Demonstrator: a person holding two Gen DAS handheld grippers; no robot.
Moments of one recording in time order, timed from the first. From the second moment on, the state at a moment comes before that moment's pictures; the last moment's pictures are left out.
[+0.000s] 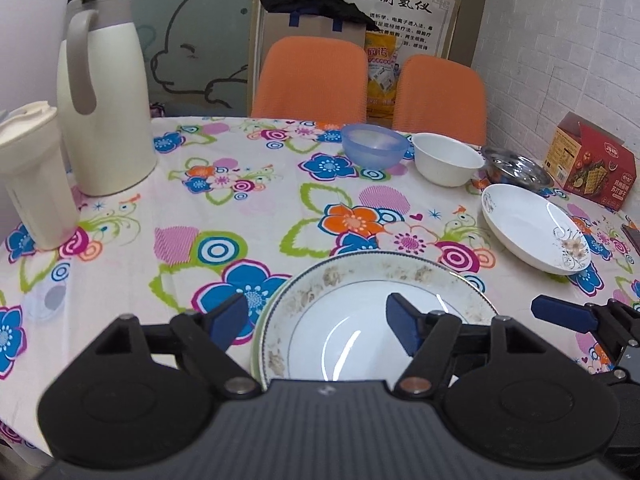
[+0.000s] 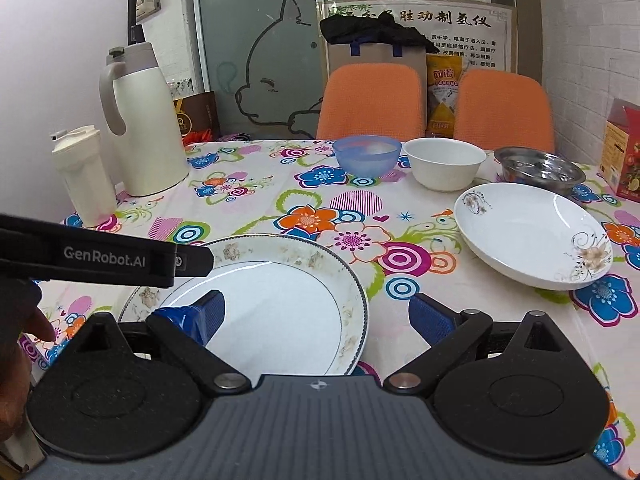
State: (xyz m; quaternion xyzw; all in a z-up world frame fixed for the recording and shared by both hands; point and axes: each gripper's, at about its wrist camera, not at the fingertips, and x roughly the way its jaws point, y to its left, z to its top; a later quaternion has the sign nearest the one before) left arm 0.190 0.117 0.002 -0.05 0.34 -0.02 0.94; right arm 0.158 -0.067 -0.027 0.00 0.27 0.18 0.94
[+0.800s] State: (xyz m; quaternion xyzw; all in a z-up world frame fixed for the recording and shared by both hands) left arm 0.223 0.024 0.002 0.01 0.37 -0.06 0.93; right arm 0.168 -0.197 -0.047 0.11 0.29 0.10 0.94
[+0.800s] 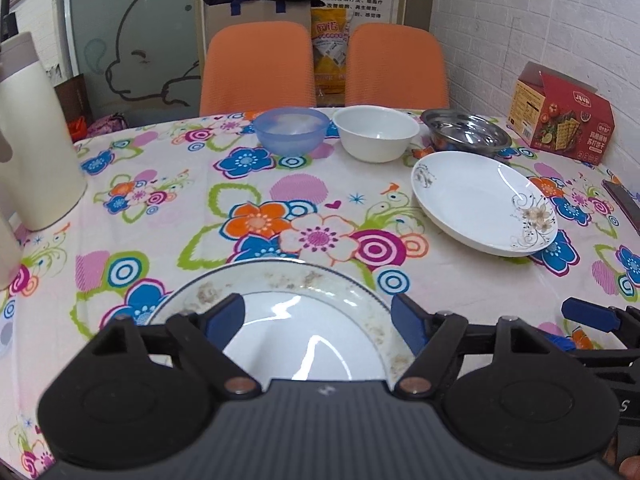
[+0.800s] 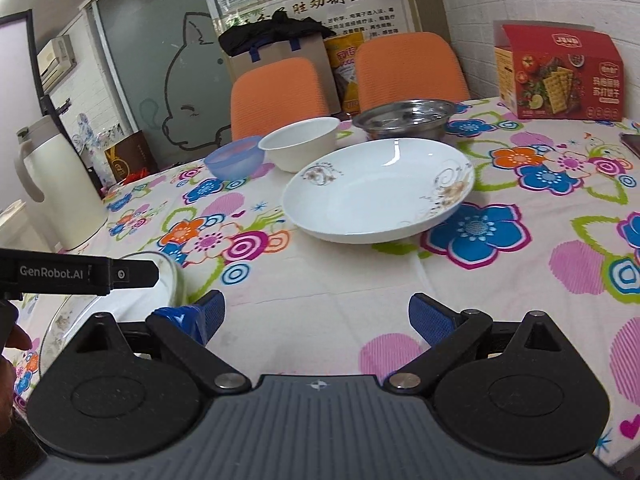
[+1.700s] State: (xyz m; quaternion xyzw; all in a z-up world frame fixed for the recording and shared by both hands) left arm 0.406 -0.074 -0.026 -0.03 0.49 -0.11 0.86; right arm 0.311 -0.259 -0.052 0.04 0.35 0.08 0.93
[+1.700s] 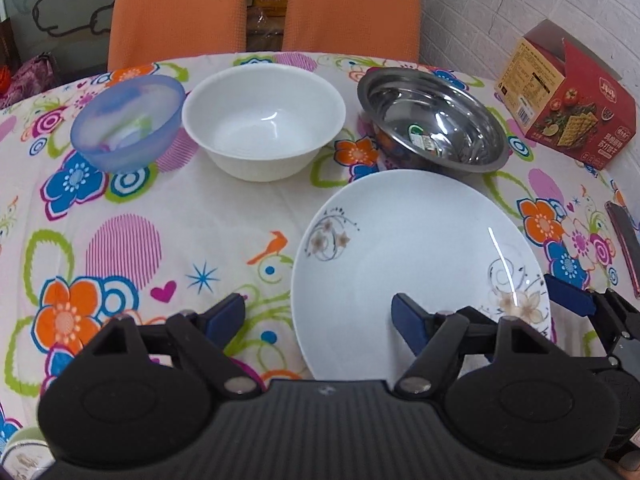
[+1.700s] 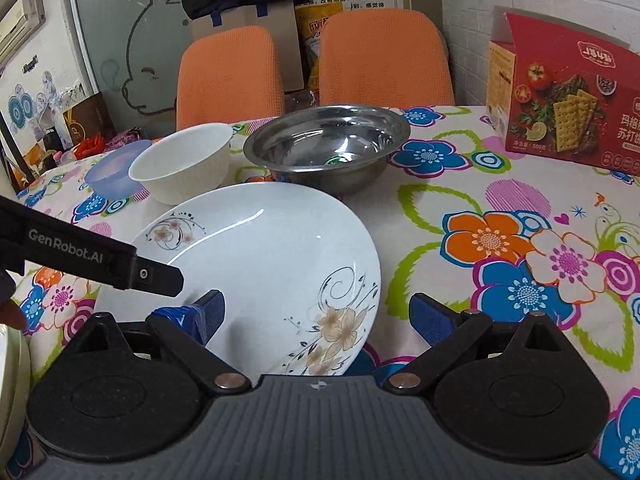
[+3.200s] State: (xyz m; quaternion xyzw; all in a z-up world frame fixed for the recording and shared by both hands) left arm 0.326 -0.065 0.008 0.00 0.42 -0.15 0.90; right arm 0.238 -0.199 -0.020 0.01 0.29 0.06 0.95
